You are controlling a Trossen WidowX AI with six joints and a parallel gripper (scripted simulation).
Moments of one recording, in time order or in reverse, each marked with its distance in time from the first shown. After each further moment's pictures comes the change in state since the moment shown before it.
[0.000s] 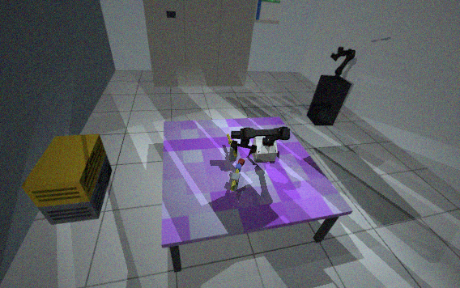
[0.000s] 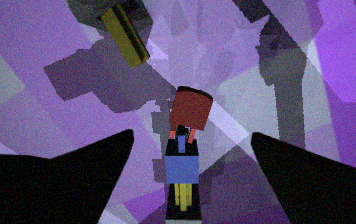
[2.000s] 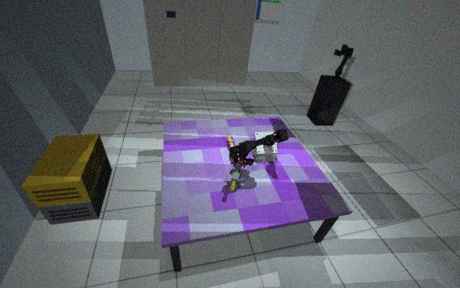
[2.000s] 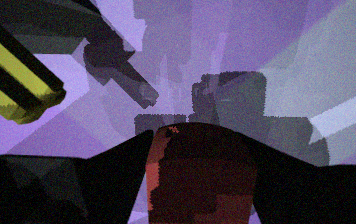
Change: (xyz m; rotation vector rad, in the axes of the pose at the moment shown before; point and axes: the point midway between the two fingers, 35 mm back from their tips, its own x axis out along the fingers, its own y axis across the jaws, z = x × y) arm 0.113 -0.002 -0.003 0.253 0.014 -0.010
